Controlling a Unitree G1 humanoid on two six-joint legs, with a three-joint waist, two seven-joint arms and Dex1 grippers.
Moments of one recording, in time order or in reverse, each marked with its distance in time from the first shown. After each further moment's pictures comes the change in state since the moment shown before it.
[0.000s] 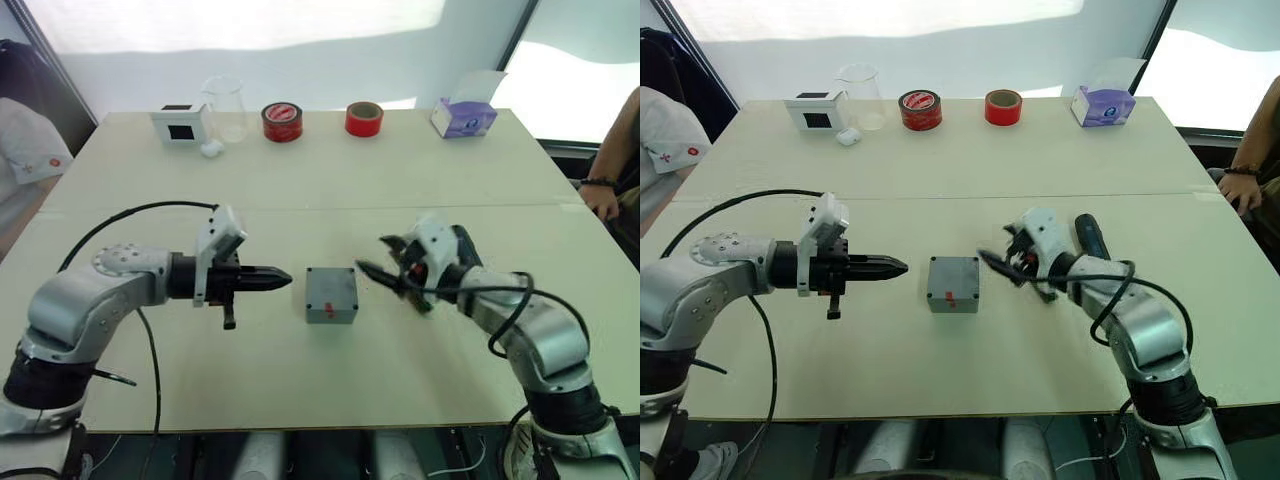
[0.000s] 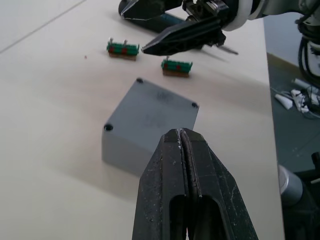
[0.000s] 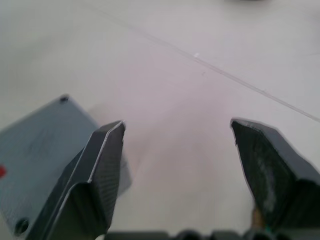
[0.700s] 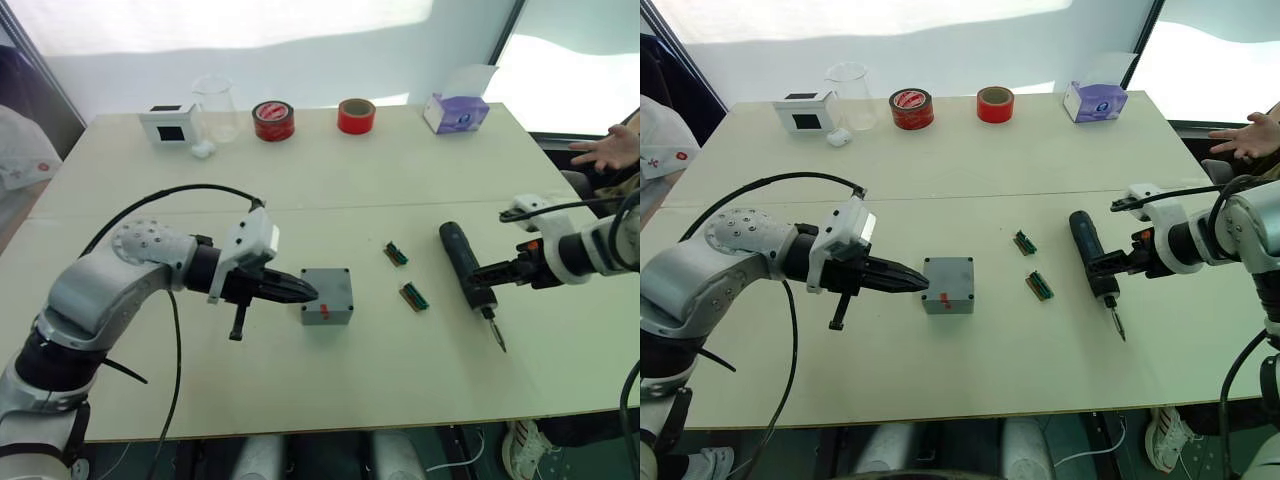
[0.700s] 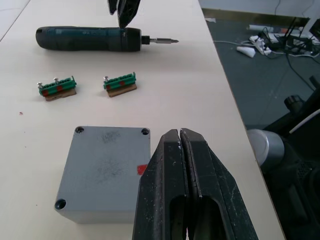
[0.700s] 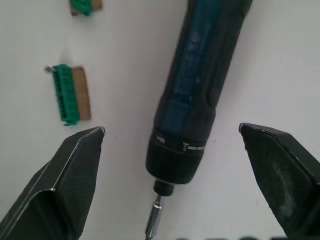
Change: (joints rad) left arm -0.081 0.053 -0.162 -0.055 0.118 -0.177 -0.198; right arm -0.403 -0.595 0.329 0.541 0.173 0.627 0.276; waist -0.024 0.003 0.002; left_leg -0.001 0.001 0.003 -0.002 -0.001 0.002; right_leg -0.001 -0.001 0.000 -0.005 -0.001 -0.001
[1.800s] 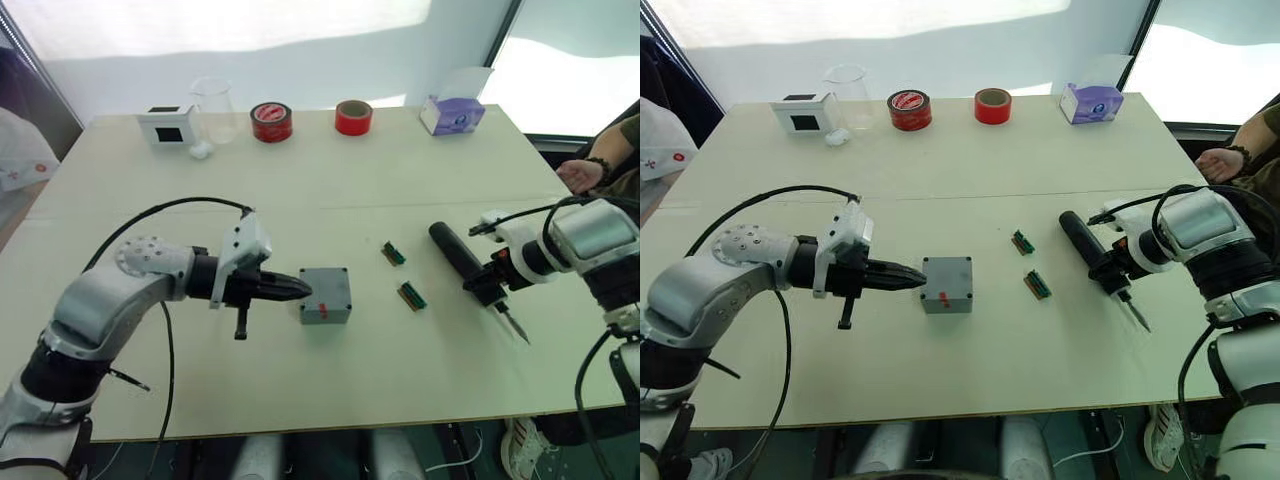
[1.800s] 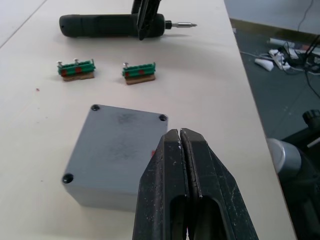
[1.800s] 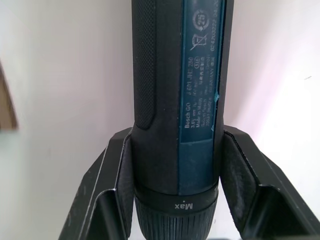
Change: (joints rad) left arm 0.058 -0.031 0.021 0.076 0.012 -0.007 0.095; right arm -0.110 0.186 0.191 0.346 -0.350 -0.242 0.121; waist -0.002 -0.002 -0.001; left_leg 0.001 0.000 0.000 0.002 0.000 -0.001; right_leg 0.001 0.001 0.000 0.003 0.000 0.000
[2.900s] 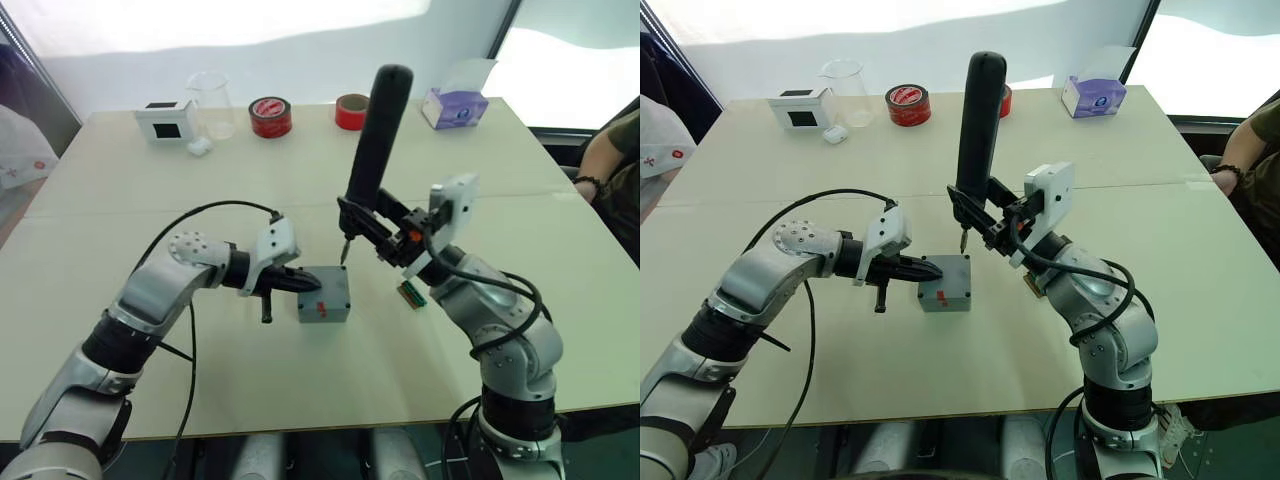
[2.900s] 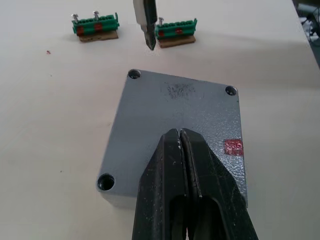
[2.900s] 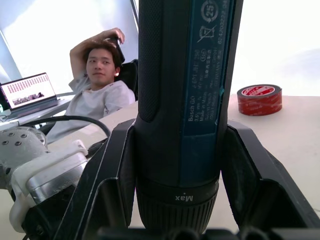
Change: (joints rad) left arm -0.106 -0.132 -0.204 0.204 0.280 -0.121 -0.020; right arm 0.575 0.757 -0.440 -0.989 0.289 -0.671 -0.500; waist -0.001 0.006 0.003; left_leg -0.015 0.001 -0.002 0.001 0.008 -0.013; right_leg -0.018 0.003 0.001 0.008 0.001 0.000
